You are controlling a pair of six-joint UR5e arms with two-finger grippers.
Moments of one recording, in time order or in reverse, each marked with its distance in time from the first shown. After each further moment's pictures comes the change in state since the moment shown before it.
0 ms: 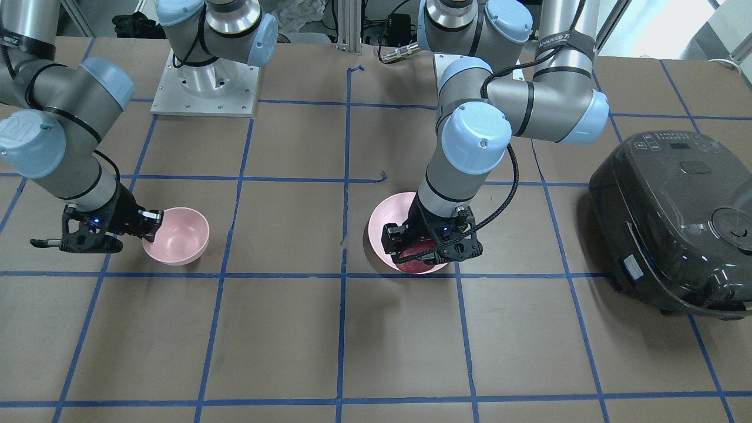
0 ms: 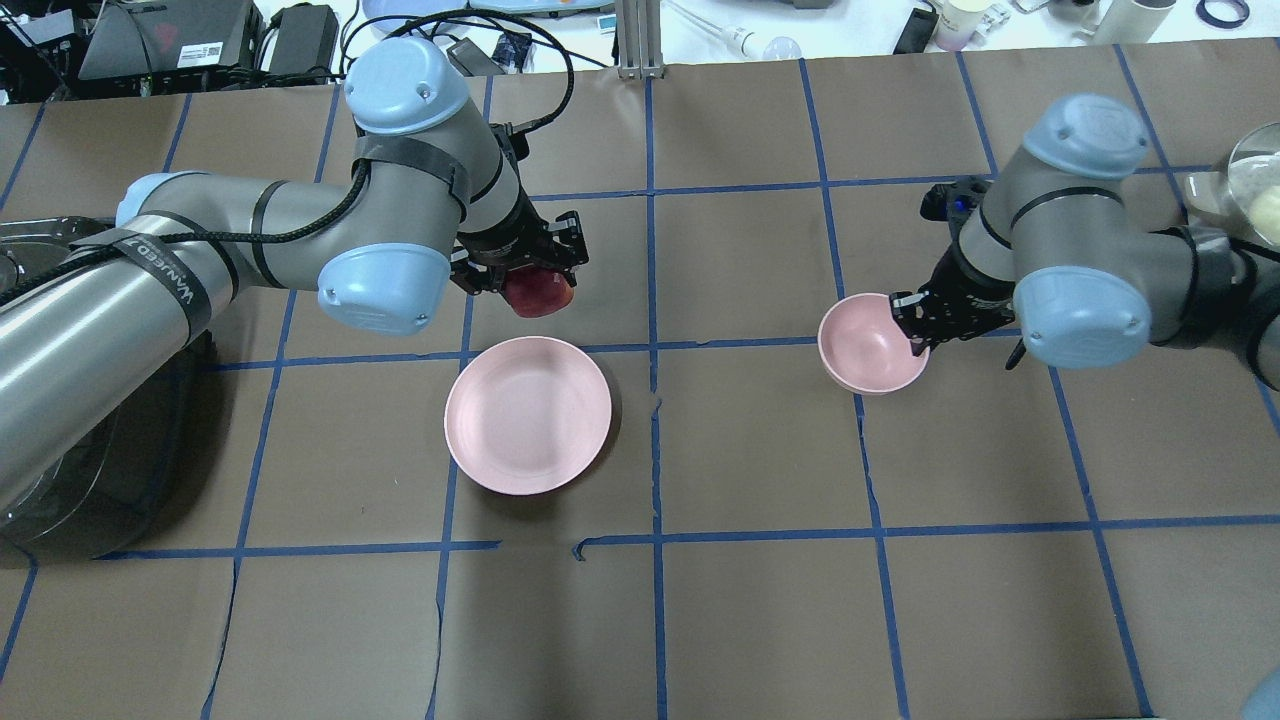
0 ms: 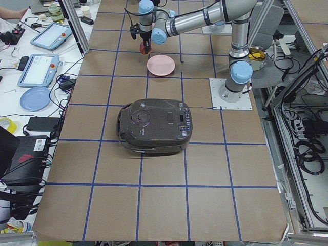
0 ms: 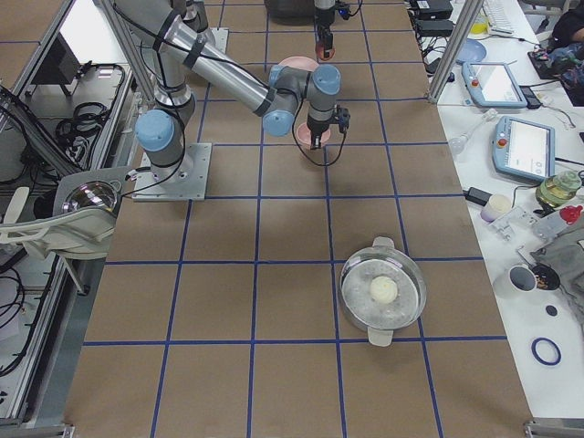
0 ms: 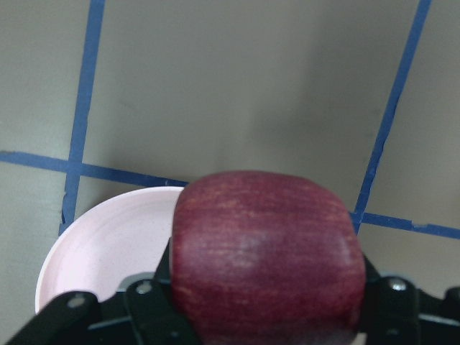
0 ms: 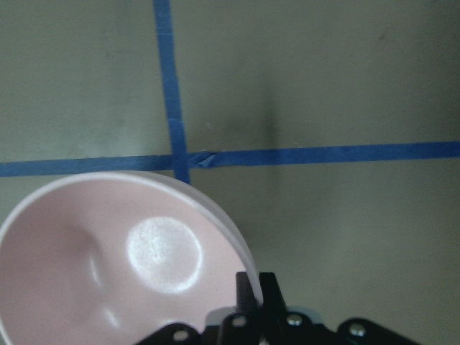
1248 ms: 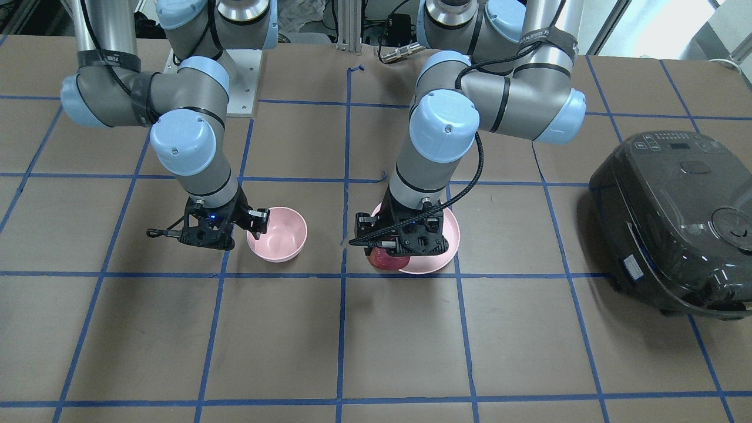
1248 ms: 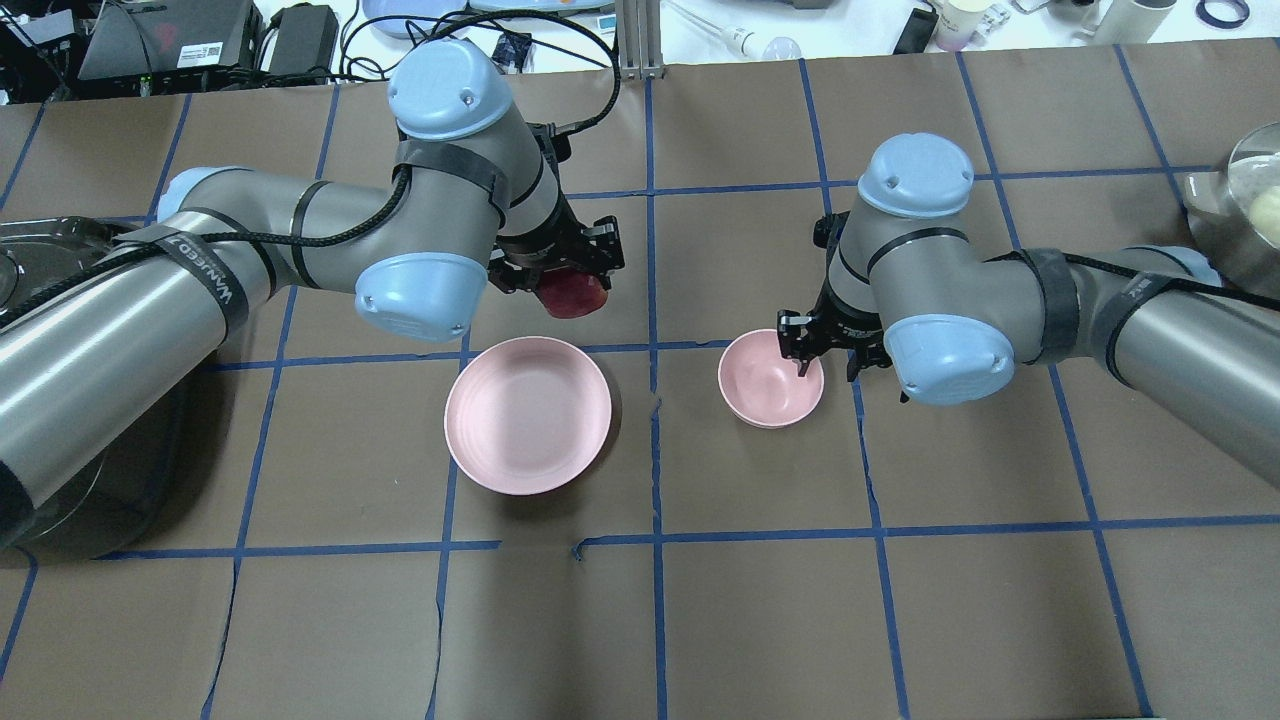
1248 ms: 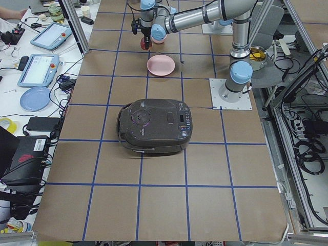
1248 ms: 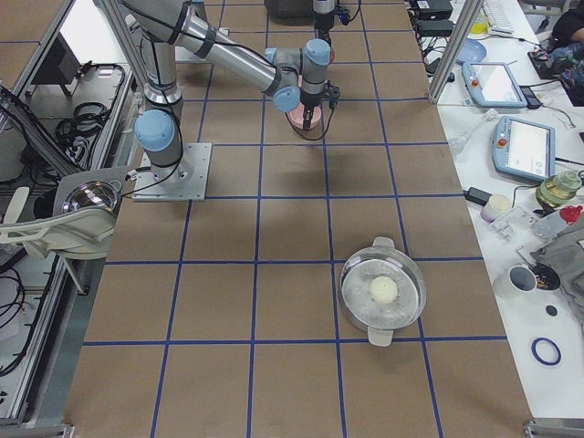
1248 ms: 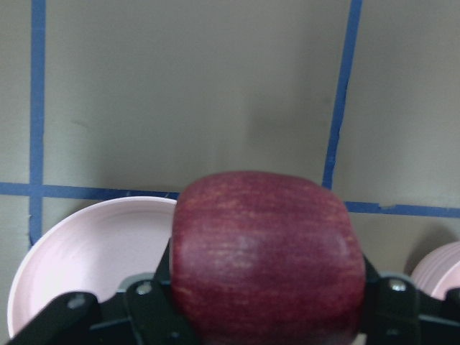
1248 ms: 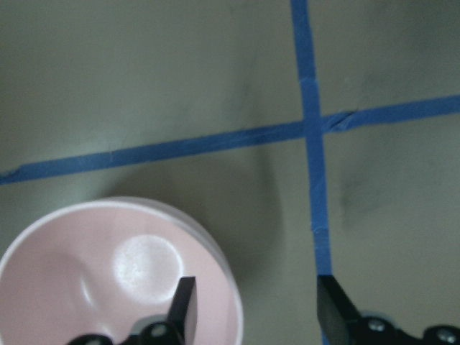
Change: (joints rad) left arm -0.078 -0.018 0.016 0.023 -0.013 -0.011; right arm 0.187 0.028 -0.023 -0.036 -0.078 0.278
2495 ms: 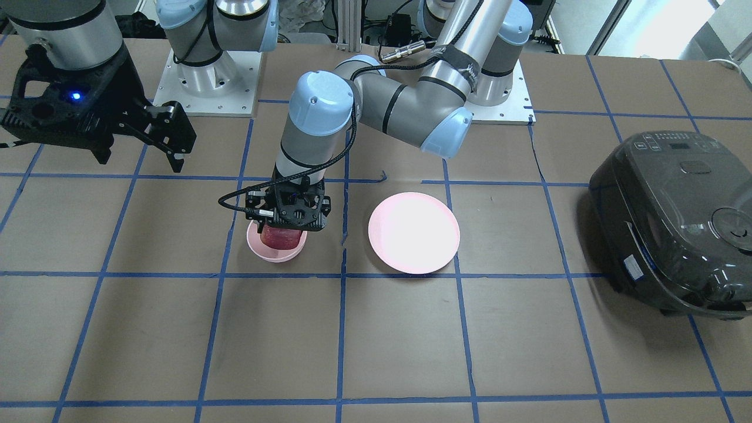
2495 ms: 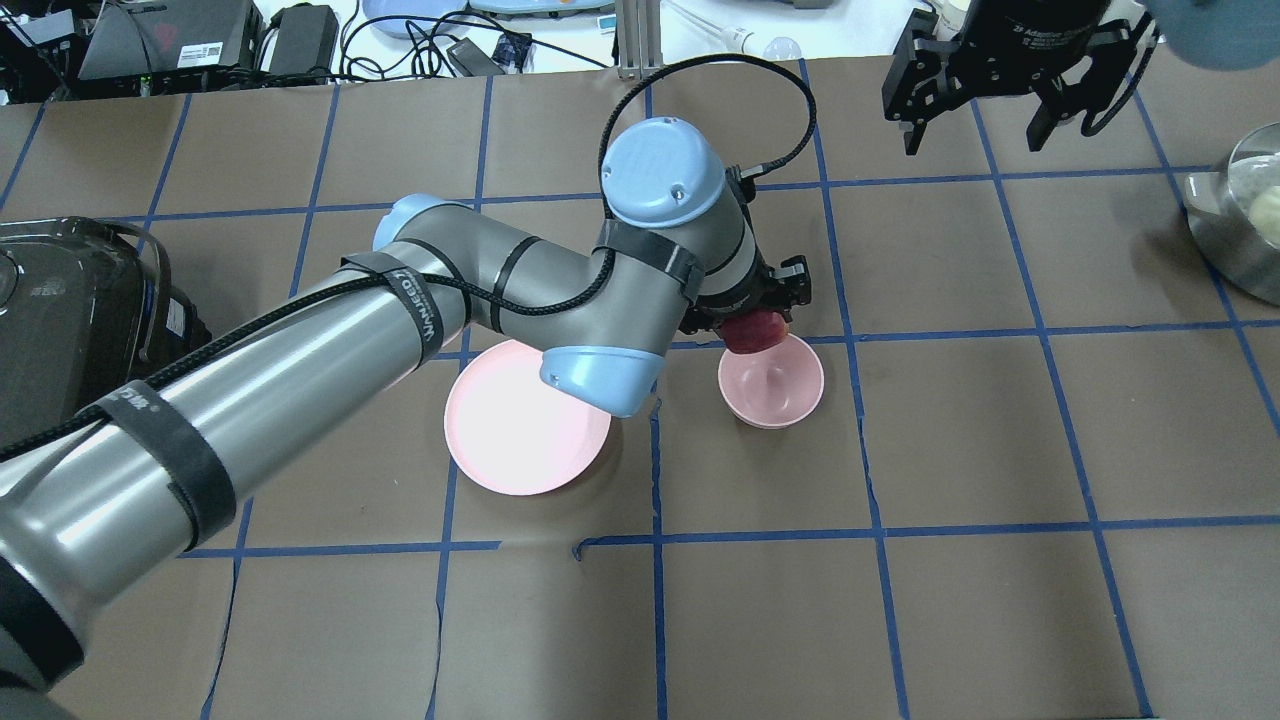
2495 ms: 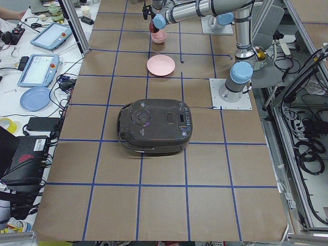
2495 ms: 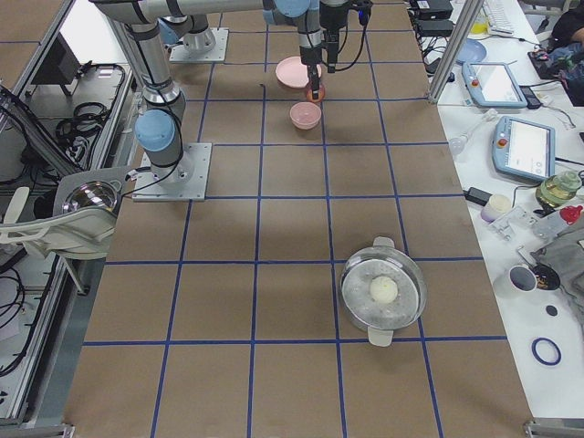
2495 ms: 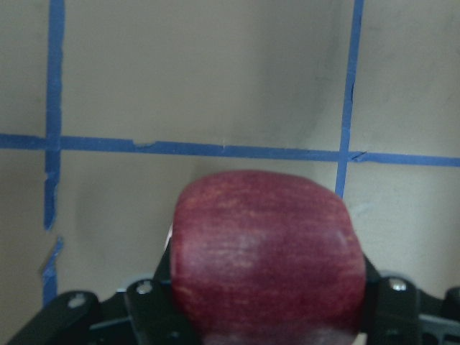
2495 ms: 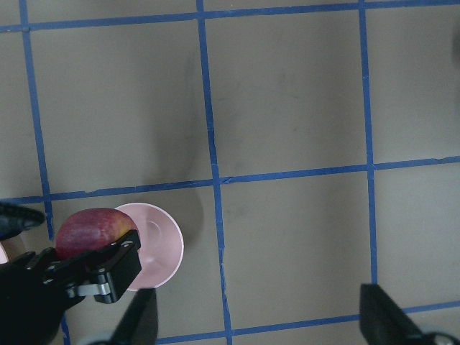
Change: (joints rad) left arm -0.264 -0.149 0.073 0.208 -0.083 -0.253; right arm -0.036 -0.163 -0.554 0.619 -0.075 -0.110
